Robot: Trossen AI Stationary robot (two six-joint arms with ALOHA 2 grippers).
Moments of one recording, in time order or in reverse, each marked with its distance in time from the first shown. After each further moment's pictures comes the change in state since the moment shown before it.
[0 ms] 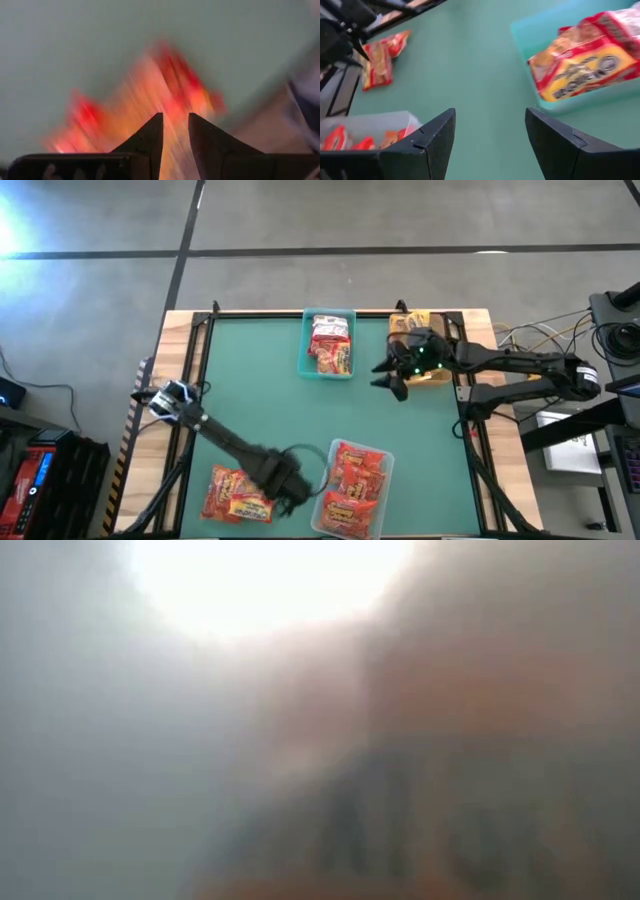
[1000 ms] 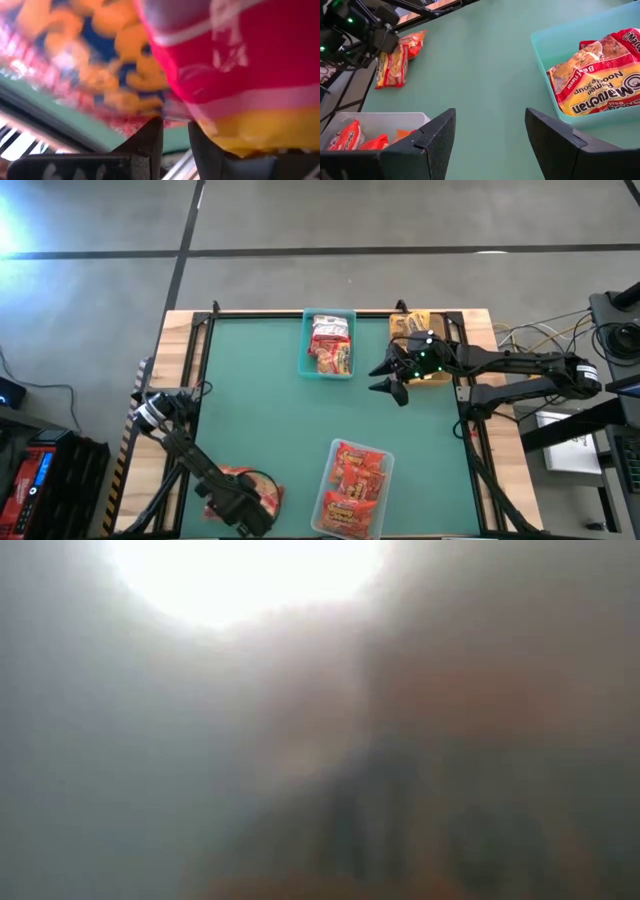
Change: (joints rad) left arm -0.246 0.000 -0.343 0.205 0.300 -0.507; right arm 0.058 -0.003 -0.003 0.053 0.000 -0.013
